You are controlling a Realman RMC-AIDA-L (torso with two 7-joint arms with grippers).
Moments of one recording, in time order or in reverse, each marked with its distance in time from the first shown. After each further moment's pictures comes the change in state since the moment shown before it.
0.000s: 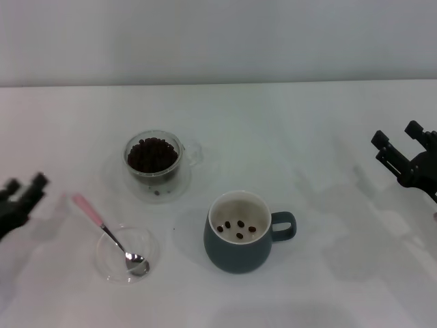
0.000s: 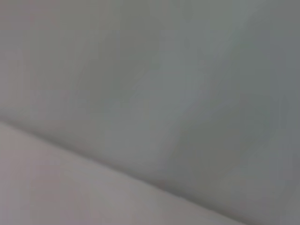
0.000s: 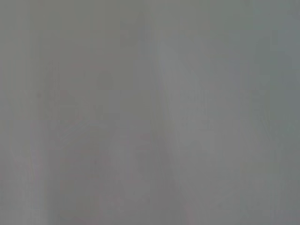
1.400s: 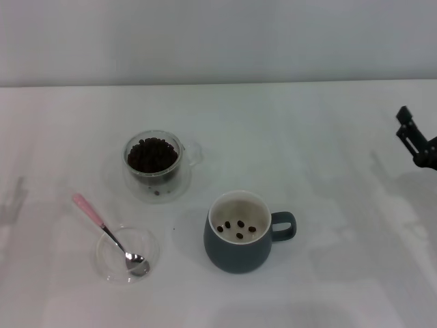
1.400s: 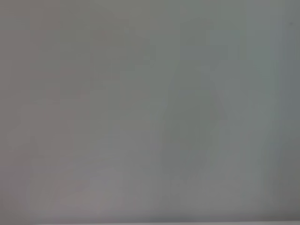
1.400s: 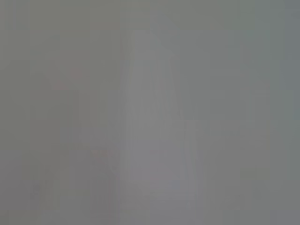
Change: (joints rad) left arm -0.042 -0.006 0.000 -0.052 -0.345 0.055 0.625; right arm 0.012 0.003 0.225 0.117 0.001 -0.047 -0.338
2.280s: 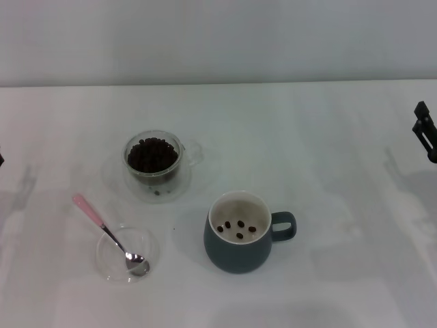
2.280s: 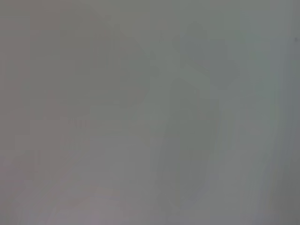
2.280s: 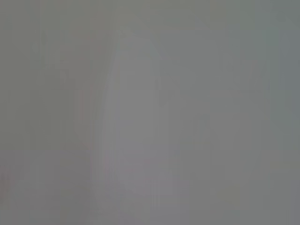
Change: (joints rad) left arm -0.053 -0.004 0.000 -0.013 -0.045 0.006 -0.003; right arm -0.010 -0.003 0.084 0.017 -0.001 -0.005 -0.144
